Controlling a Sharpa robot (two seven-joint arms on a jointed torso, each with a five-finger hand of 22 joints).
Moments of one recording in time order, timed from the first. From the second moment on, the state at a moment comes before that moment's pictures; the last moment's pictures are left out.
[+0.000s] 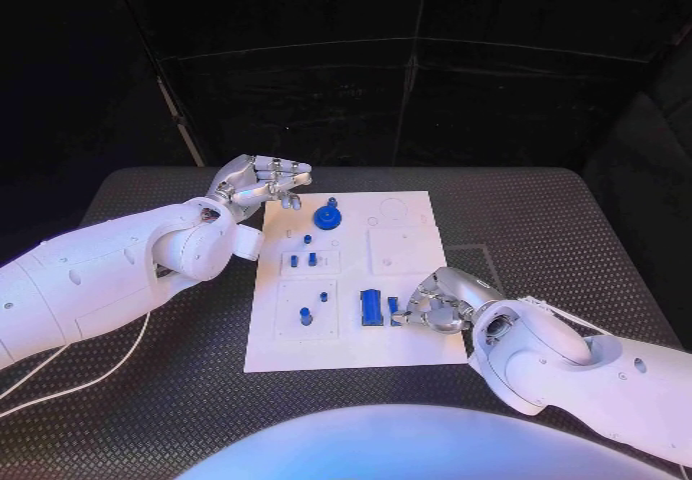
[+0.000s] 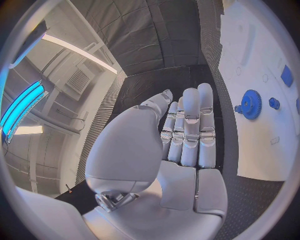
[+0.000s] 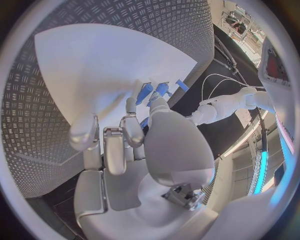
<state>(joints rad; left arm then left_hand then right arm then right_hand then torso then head) 1.04 -0.84 0.09 1.41 -0.18 -0.22 0.33 1.43 -0.14 0.30 0.12 0.15 1.07 0.16 0.09 0.07 1.16 0.09 0.19 0.09 1.25 0.01 0.90 0.44 0.17 1.14 0.11 0.54 0.80 0.76 -0.94 0.08 1.89 -1.52 -0.47 -0.61 1.25 -0.09 -0.13 0.27 0.22 1.11 0.06 0.23 0.40 1.41 -0.02 1.17 1.25 1.47 -0.07 1.52 1.31 0.11 1.31 0.04 1.31 1.07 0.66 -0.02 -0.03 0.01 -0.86</state>
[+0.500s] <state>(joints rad) 1.04 -0.84 0.09 1.41 -0.18 -0.22 0.33 1.43 -0.14 0.30 0.12 0.15 1.07 0.16 0.09 0.07 1.16 0.09 0.19 0.09 1.25 0.01 0.90 0.44 0.17 1.14 0.11 0.54 0.80 0.76 -0.95 0.08 1.89 -1.52 -0.46 -0.58 1.25 -0.09 -0.14 0.28 0.20 1.11 0.06 0.23 0.40 1.41 -0.02 1.17 1.25 1.47 -0.07 1.52 1.31 0.11 1.31 0.04 1.31 1.07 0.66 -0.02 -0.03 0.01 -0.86</state>
